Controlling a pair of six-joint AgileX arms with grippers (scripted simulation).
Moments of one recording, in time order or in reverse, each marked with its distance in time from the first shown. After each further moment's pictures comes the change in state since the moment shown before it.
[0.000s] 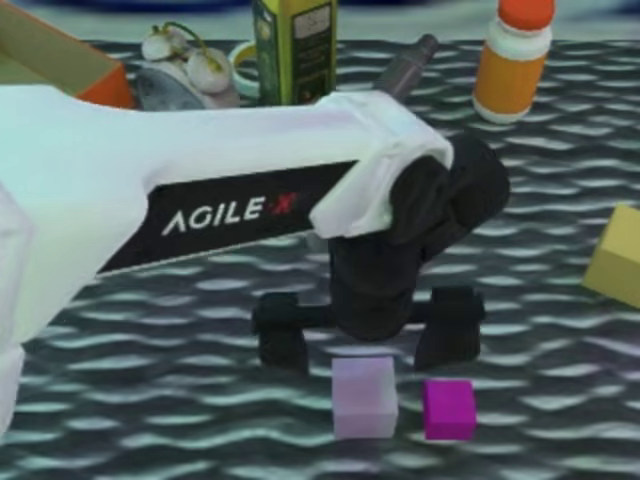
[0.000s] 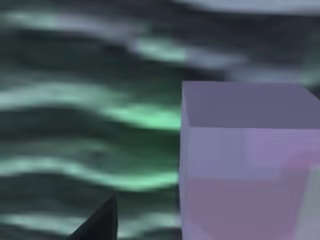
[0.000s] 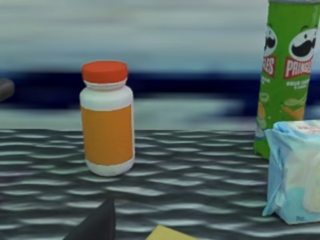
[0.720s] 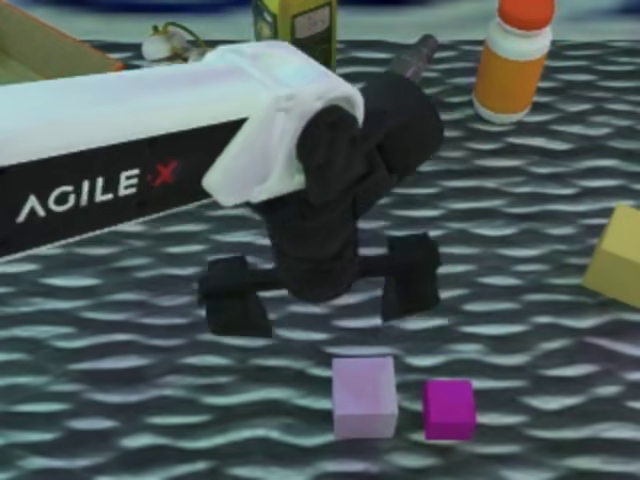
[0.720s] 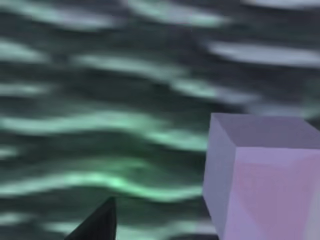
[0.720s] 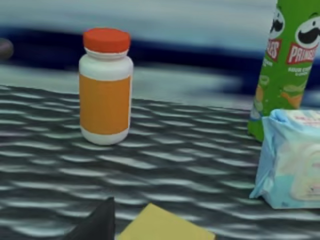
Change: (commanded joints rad) left arm 0.086 -0.176 -0.104 0.046 -0.012 0.030; right arm 0.009 0.143 0.140 -0.103 -0.004 -0.090
